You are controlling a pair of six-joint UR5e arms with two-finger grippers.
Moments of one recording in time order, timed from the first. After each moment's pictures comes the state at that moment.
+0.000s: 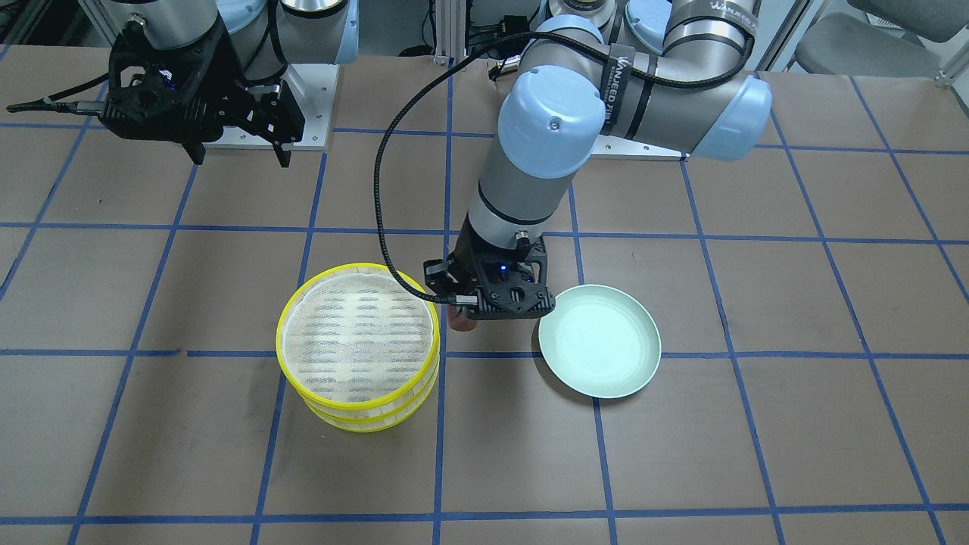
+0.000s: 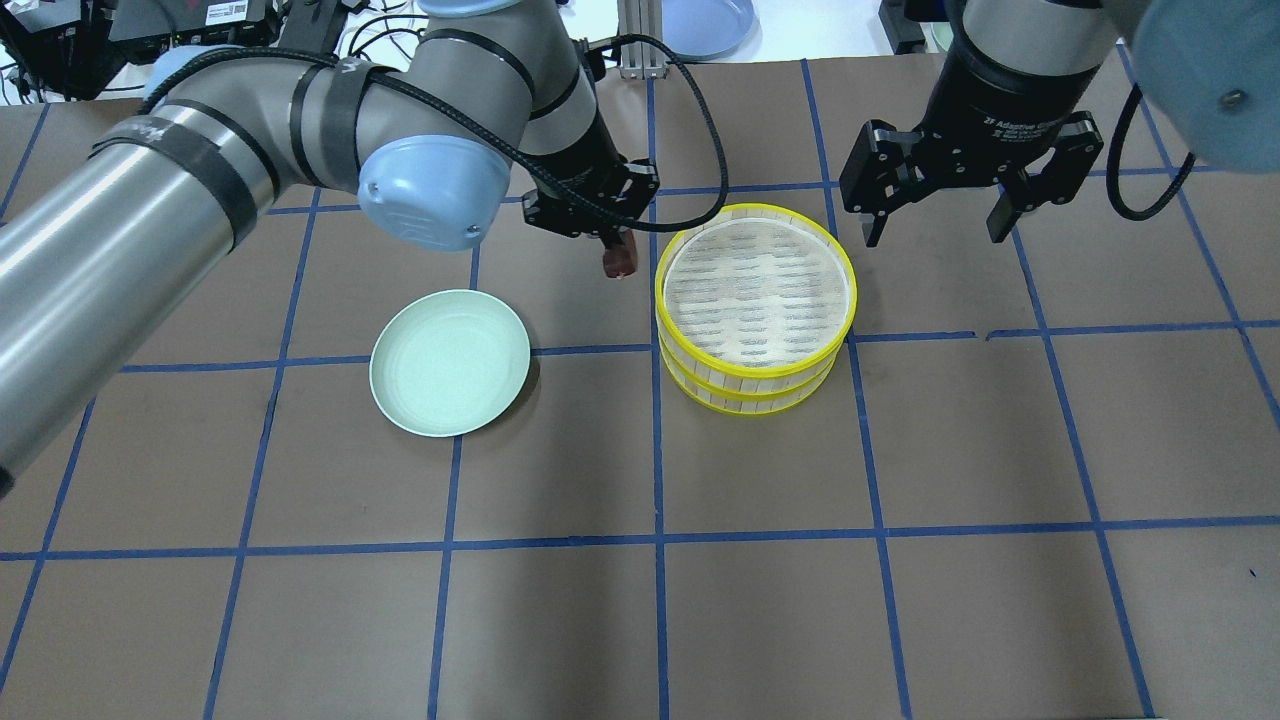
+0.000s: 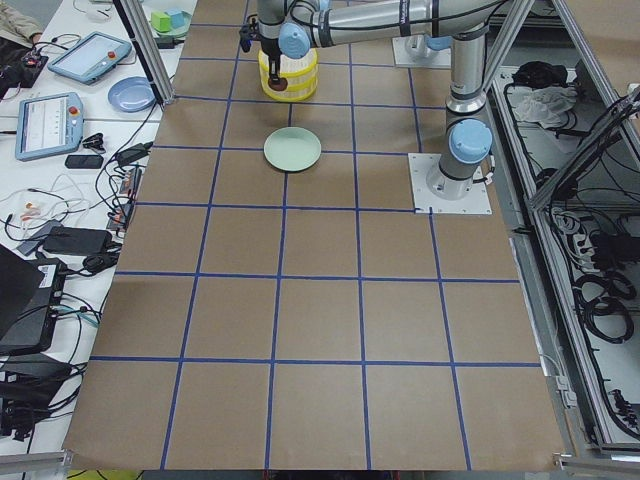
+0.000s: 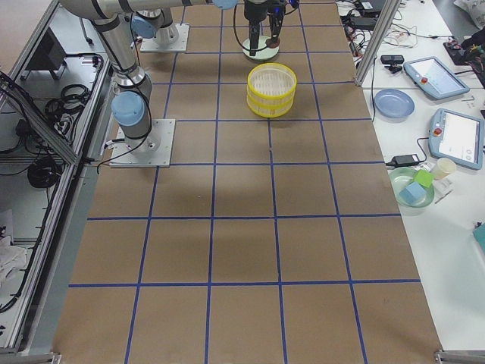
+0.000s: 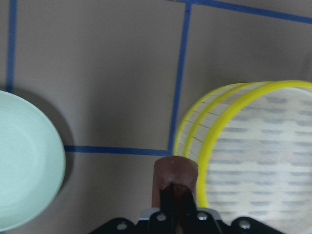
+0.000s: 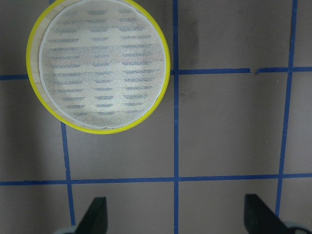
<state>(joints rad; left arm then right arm) -1.87 -1.91 -1.50 -1.18 1.35 -0.51 1.62 -1.59 1.51 -1.45 -1.57 0.07</state>
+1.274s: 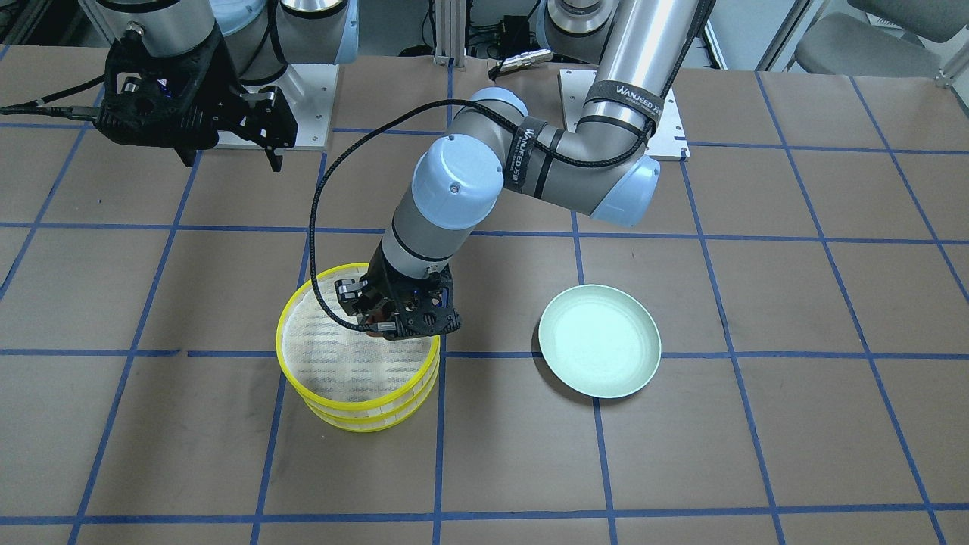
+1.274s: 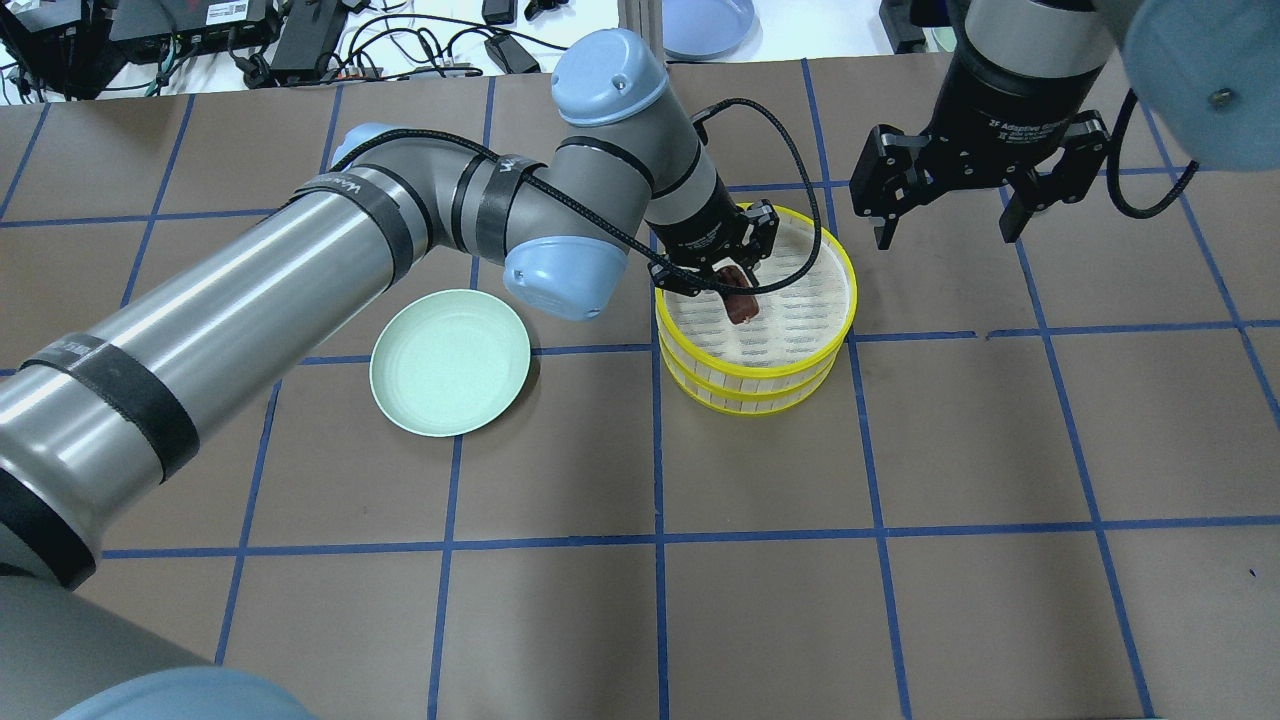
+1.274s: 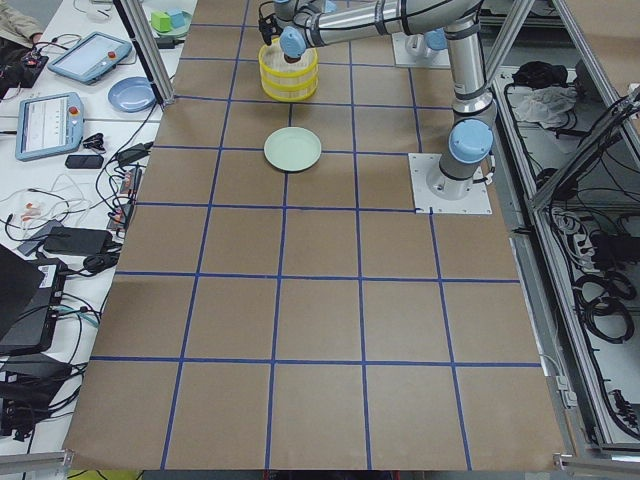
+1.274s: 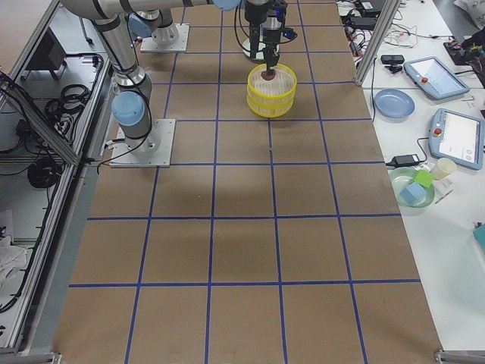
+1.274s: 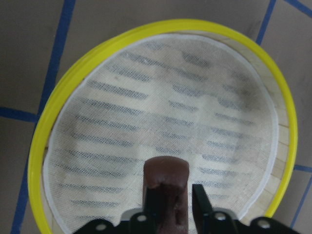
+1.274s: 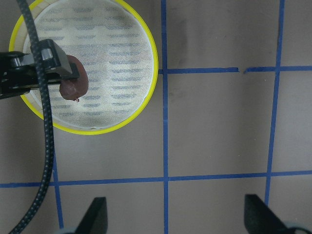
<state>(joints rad) -1.96 -2.04 -1.53 -0.97 1.24 -0.72 1.62 -1.58 1.51 -1.45 -1.61 0.07</state>
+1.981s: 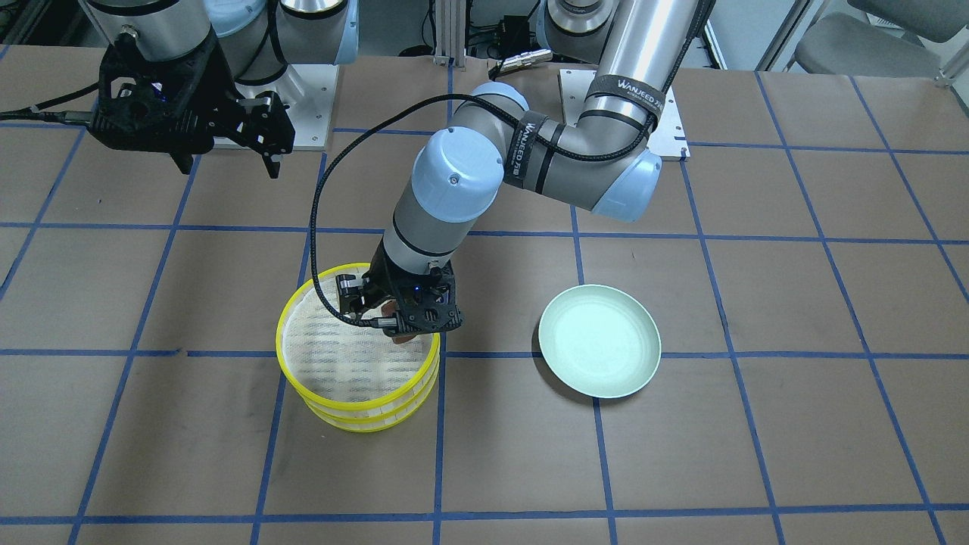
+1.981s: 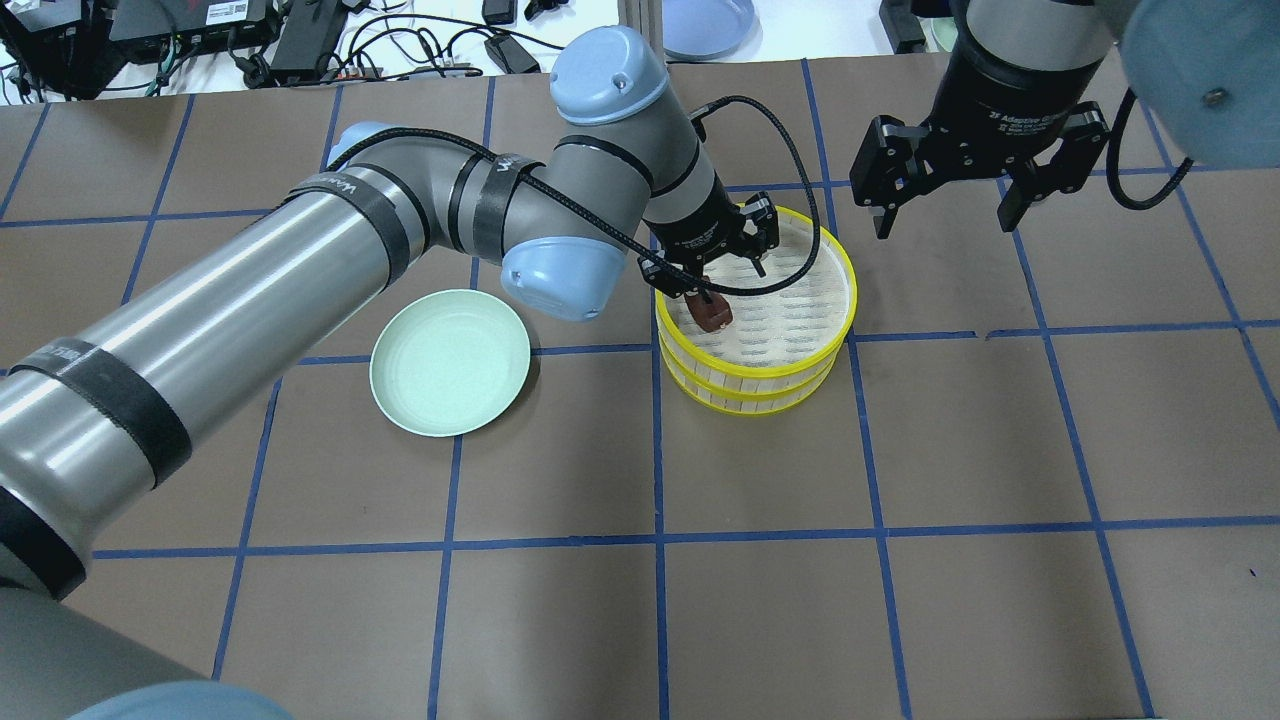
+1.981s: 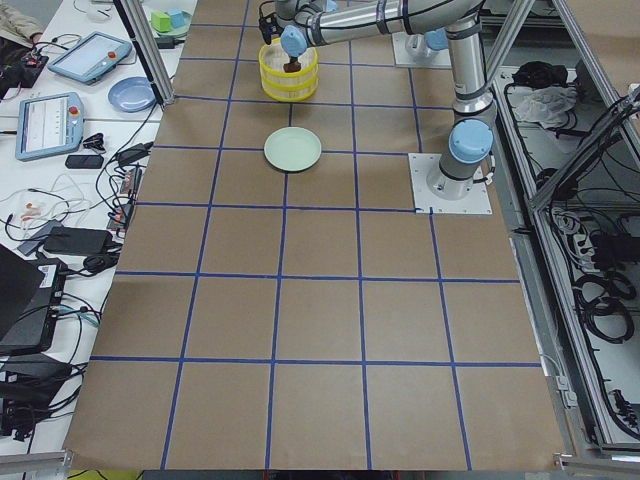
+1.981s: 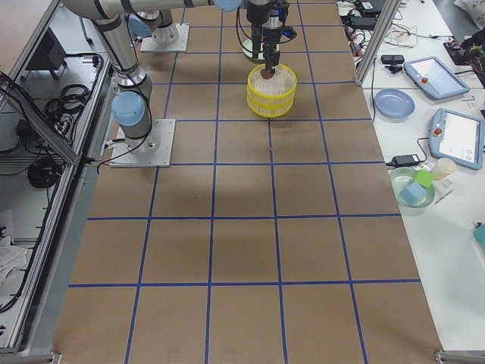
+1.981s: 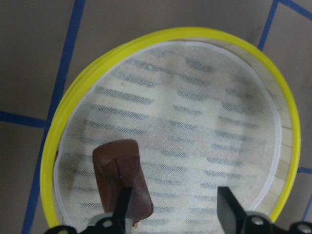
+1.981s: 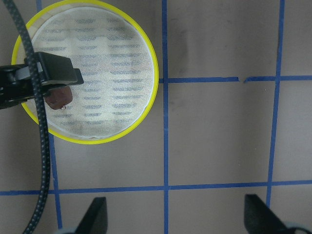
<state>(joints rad) -1.96 -2.03 -1.54 -0.97 1.27 -0.70 1.61 -1.57 1.51 -1.49 -1.60 0.05</state>
